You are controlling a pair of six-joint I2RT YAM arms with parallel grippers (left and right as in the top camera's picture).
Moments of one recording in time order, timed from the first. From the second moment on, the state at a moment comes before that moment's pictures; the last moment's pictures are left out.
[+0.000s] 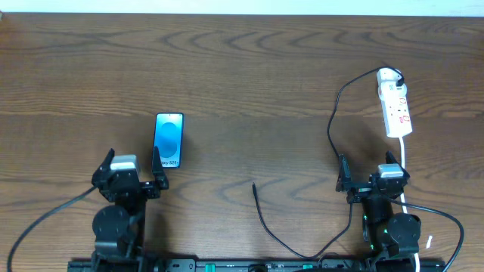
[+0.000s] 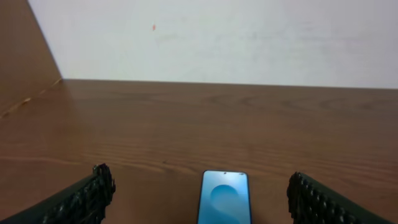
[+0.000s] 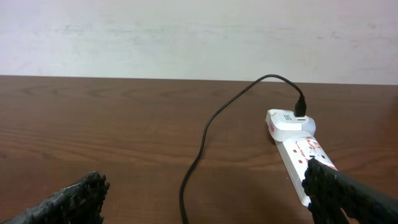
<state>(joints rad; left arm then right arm) -0.07 0.17 0.24 -0.22 -0.14 -0.01 0.10 0.01 0.01 -0.07 0.01 -0.01</state>
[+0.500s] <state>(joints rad) -0.07 0.63 0.57 -0.22 -0.18 0.02 0.10 0.01 0.01 -0.07 0.01 -0.01</state>
